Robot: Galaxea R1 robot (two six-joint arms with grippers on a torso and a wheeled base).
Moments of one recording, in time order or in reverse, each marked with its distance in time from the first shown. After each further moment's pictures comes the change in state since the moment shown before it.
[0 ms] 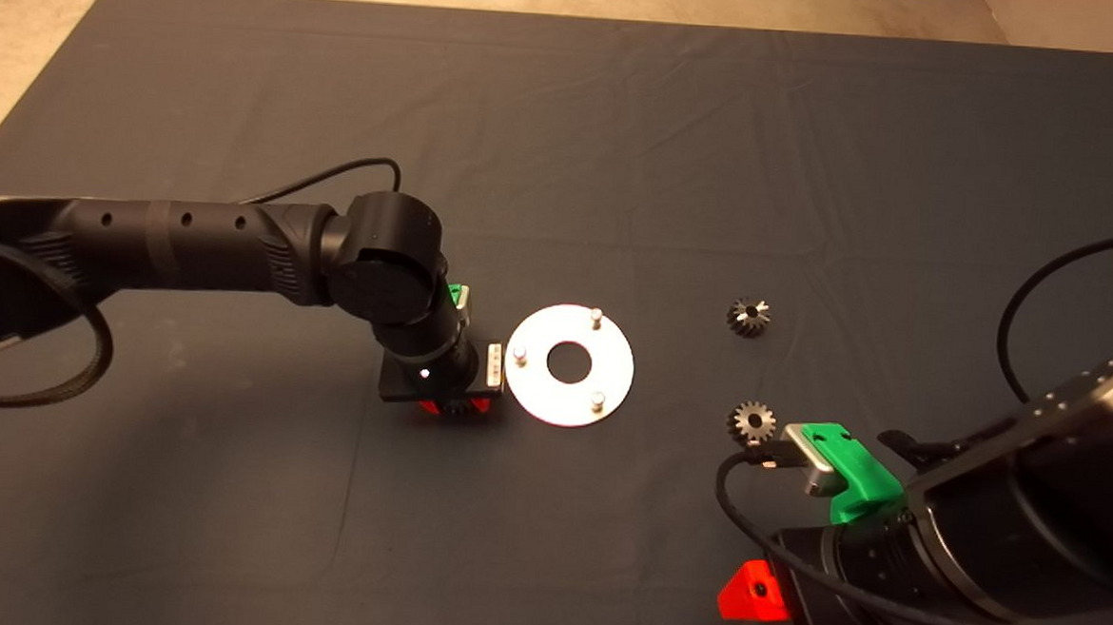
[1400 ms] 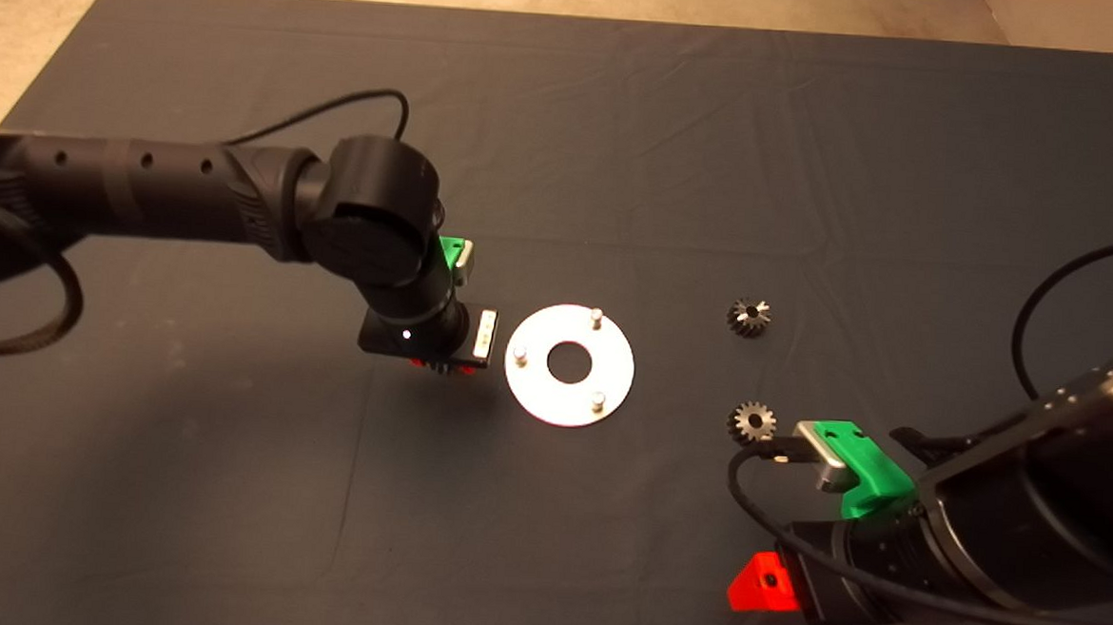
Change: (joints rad) left arm -0.145 -0.004 0.072 -0.046 0.091 0.120; right arm -0.003 -0.052 0.000 0.002 -0.001 0.000
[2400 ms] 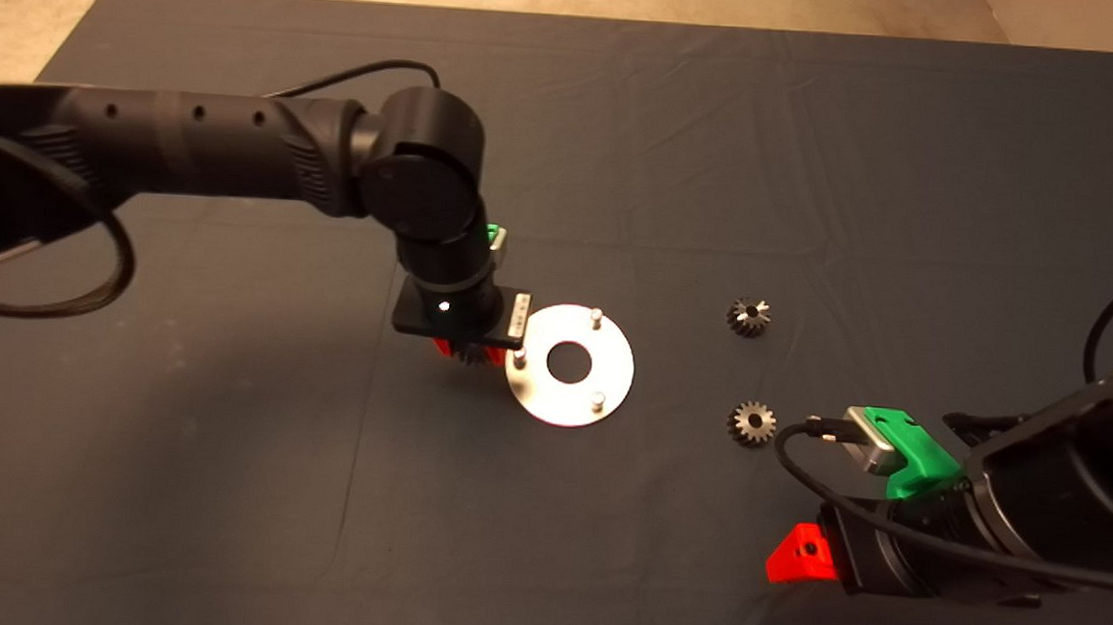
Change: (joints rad) left arm -0.019 0.137 -0.153 -0.100 -0.010 0.010; right arm 0.000 -0.115 0.000 0.002 0.001 -0.019
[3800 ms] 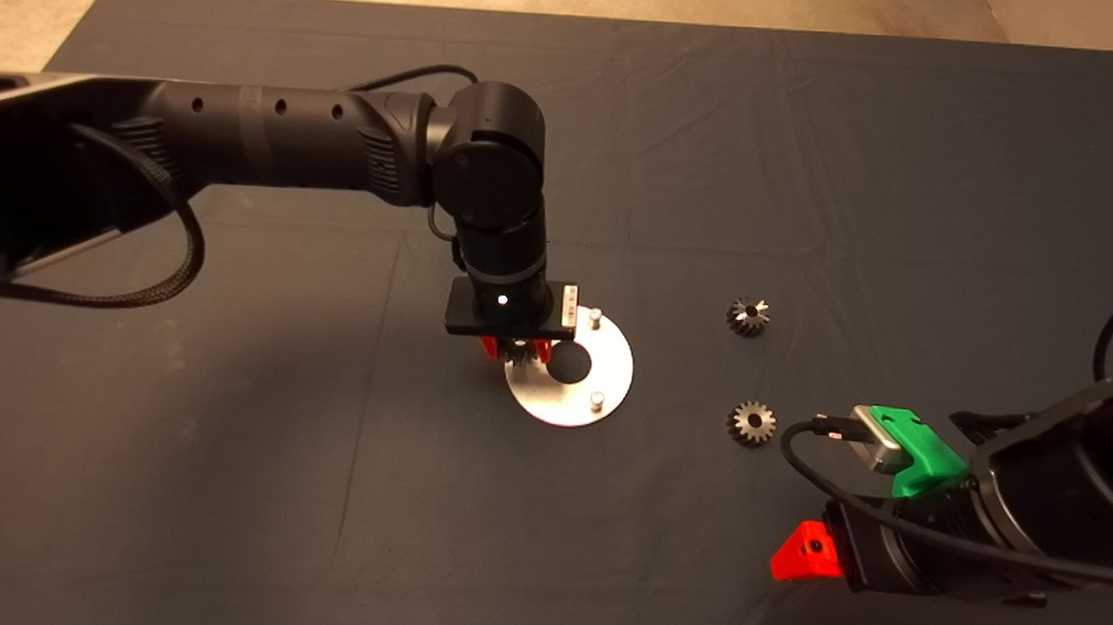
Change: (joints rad) left arm 0.000 0.065 -0.075 -0.040 -0.040 -0.066; right arm 0.000 -0.011 0.000 0.000 0.000 -0.004
